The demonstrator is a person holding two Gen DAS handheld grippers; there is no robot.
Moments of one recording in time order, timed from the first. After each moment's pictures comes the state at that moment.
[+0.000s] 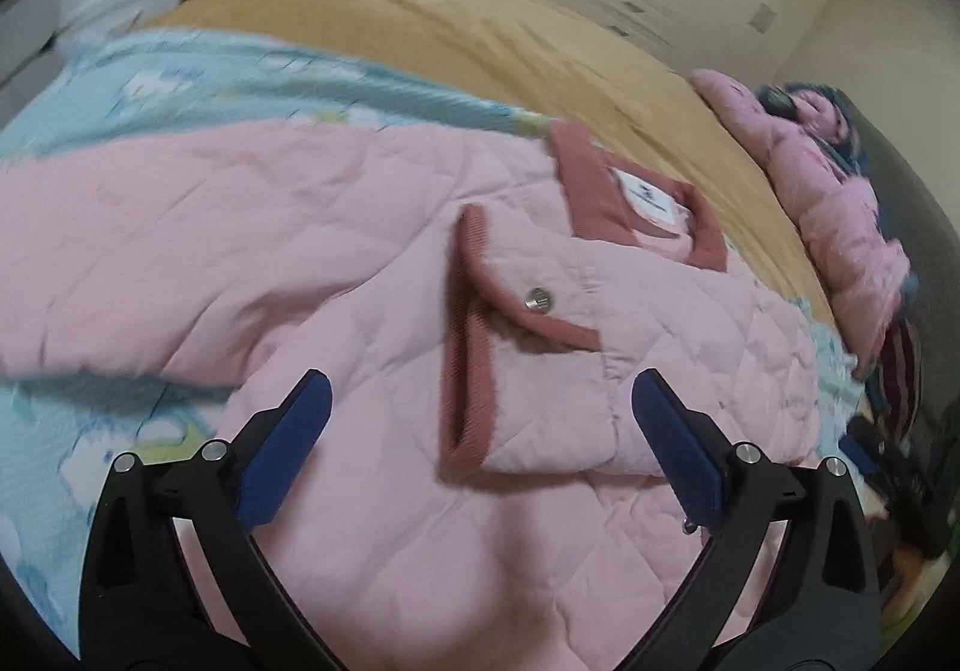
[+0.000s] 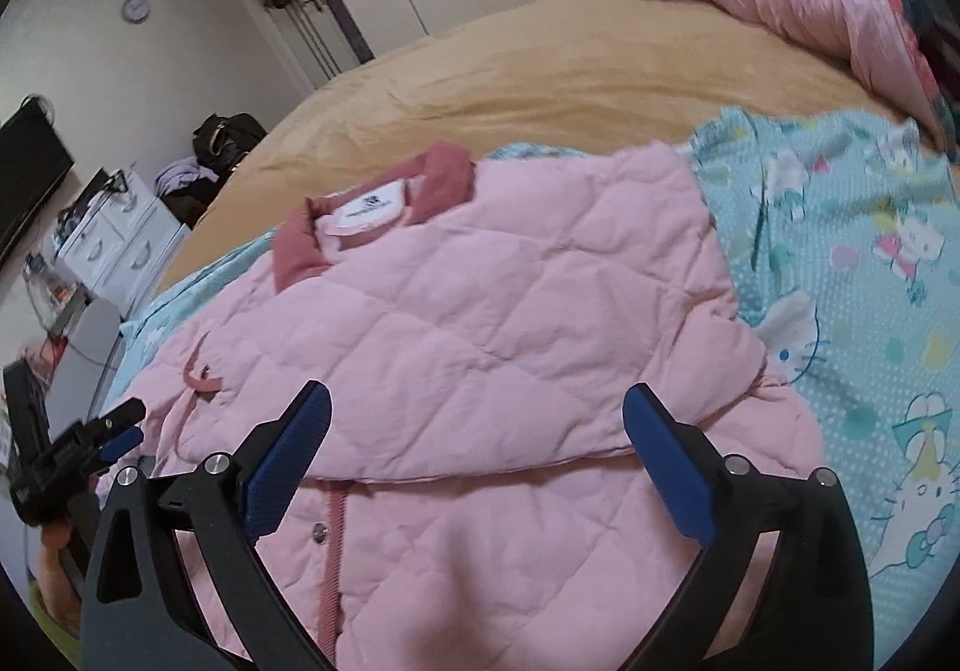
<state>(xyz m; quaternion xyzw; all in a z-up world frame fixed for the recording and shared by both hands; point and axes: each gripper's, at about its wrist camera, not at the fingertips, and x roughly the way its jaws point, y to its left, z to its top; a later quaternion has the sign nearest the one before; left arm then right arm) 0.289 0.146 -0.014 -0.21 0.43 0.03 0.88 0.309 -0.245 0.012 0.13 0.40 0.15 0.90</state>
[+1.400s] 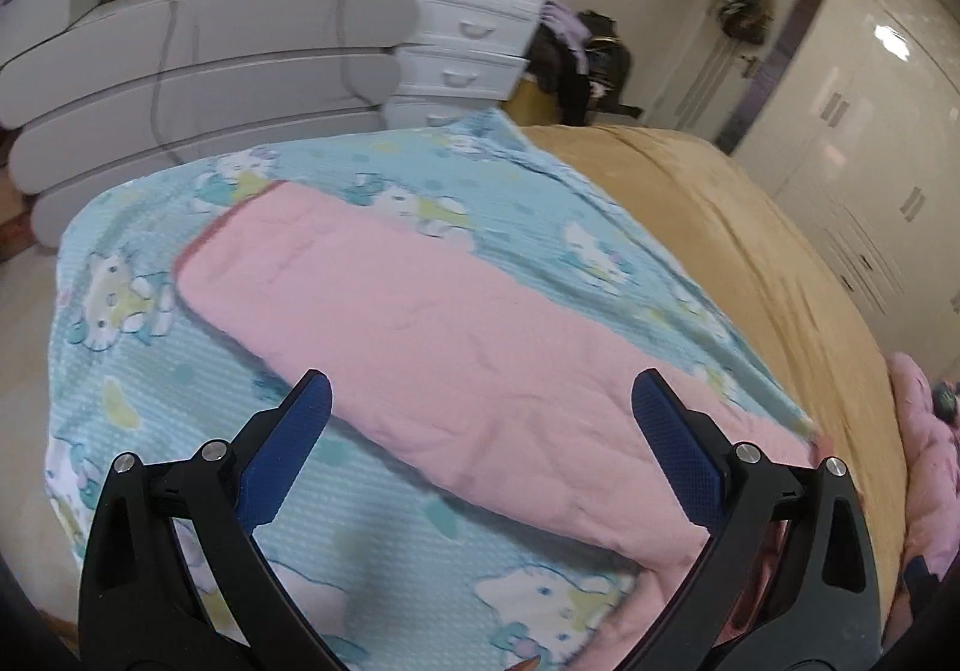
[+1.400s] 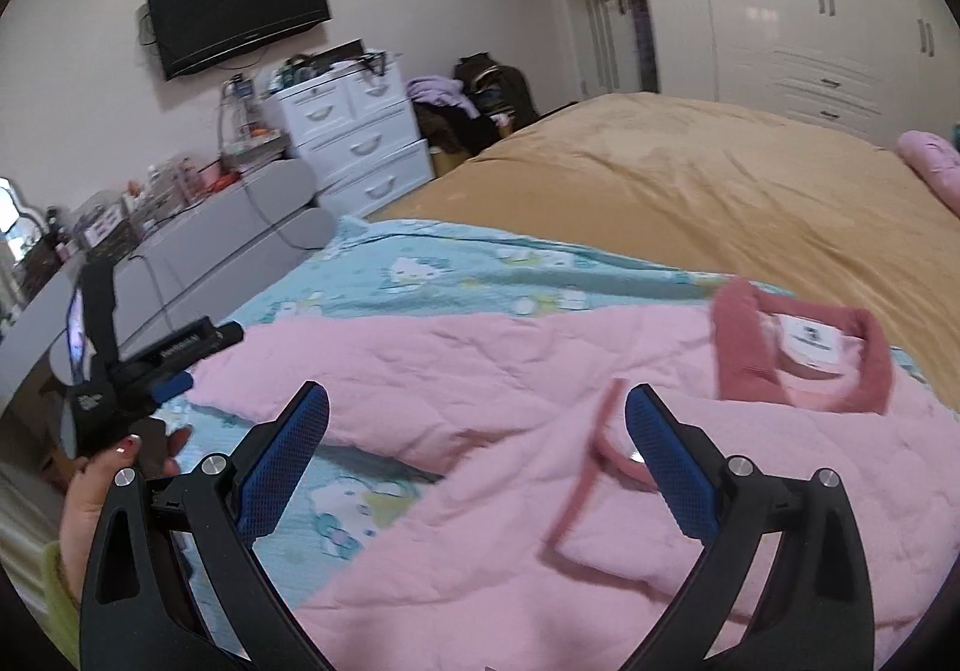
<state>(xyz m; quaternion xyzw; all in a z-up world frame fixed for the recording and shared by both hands) 0.162 0.358 0.038 -0.31 0.28 0.37 0.83 0.273 0.061 0.107 -0.02 0.32 0.42 0.85</state>
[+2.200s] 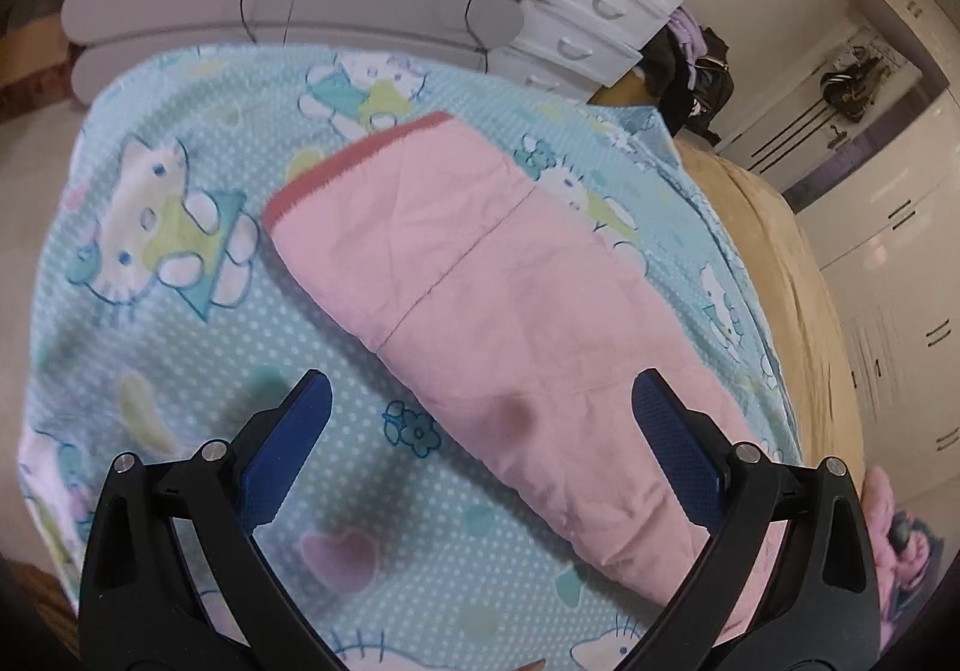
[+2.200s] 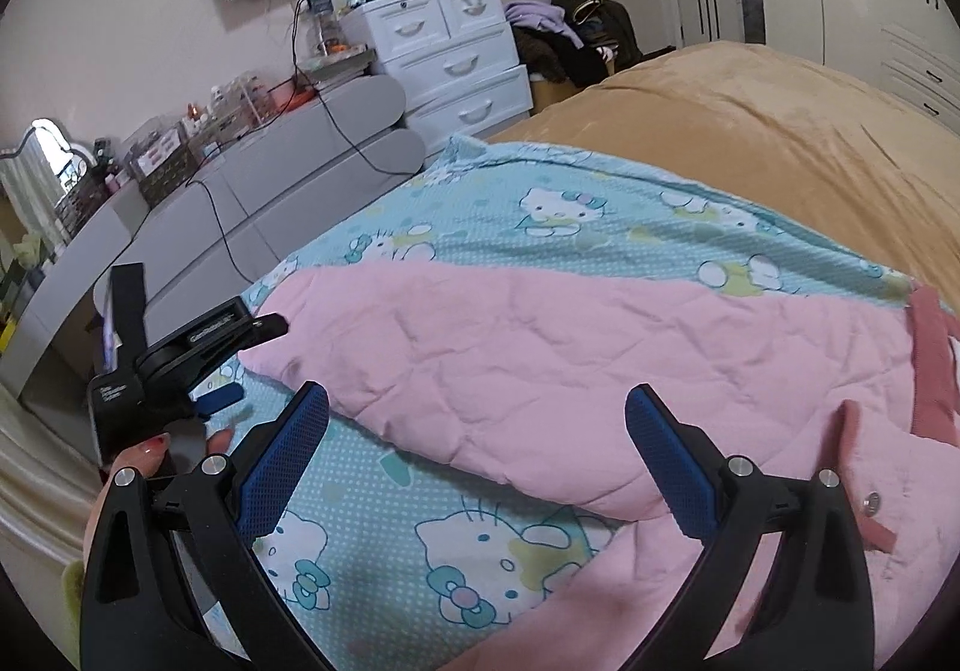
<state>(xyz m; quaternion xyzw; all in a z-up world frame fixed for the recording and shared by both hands) 0.115 0.450 -0.028 -0.45 0.27 0.39 0.75 0.260 0.199 0.064 -0.07 0.38 0.49 0.78</state>
